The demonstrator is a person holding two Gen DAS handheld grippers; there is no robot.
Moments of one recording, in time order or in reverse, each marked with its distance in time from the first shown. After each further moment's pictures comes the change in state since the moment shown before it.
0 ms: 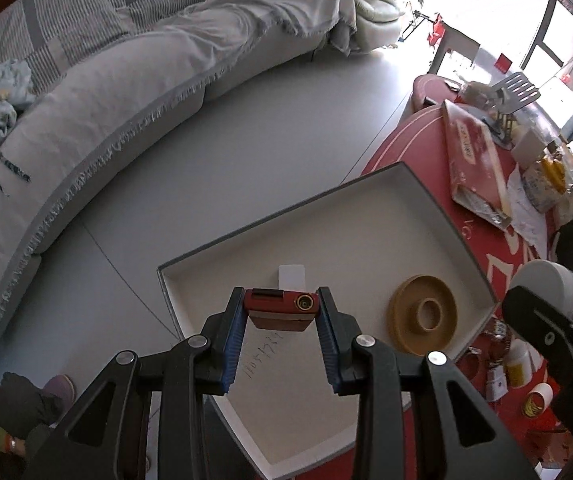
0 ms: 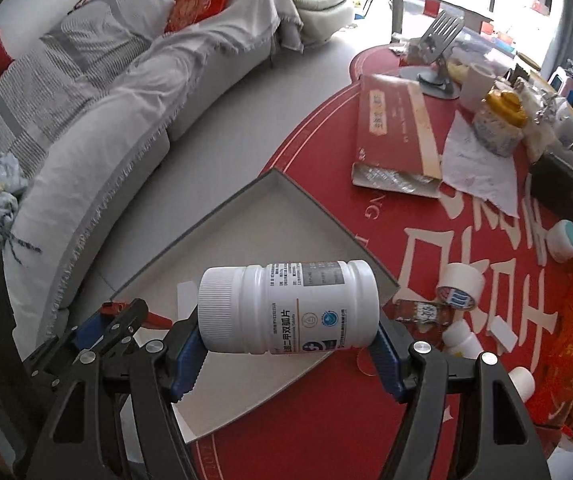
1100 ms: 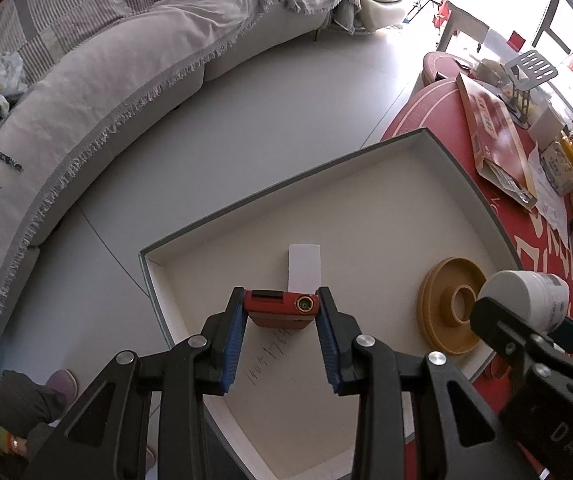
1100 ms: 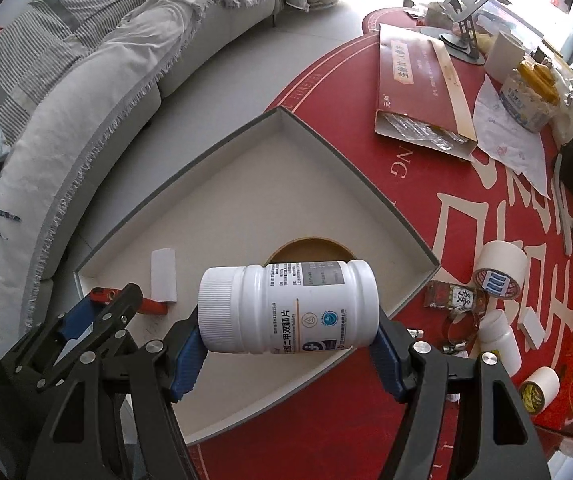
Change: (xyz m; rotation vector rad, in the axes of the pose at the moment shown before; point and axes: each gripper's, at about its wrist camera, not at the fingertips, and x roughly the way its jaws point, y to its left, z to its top) left arm 0.037 0.000 -0.005 0.017 0.063 0.017; right arm 0.062 0.011 -0.007 -0.033 0.132 -0.034
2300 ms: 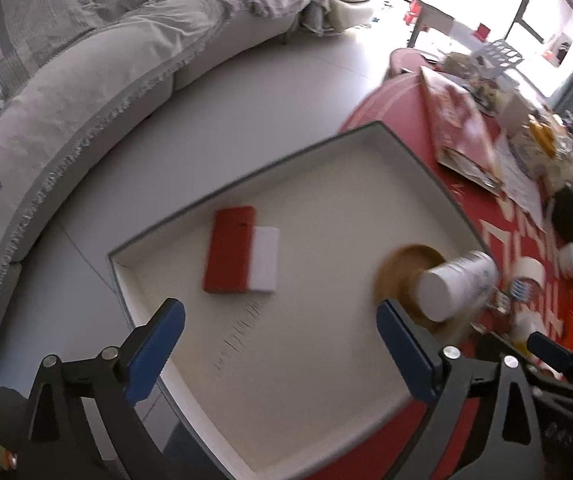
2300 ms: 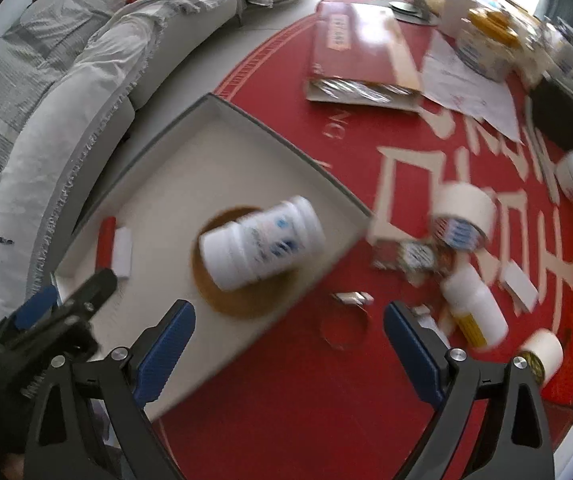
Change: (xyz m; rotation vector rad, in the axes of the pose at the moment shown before) left arm -0.014 -0.022 -0.010 0.066 -0.014 -0.100; right arm -0.002 -0.064 -0.036 0.126 0.006 -0.004
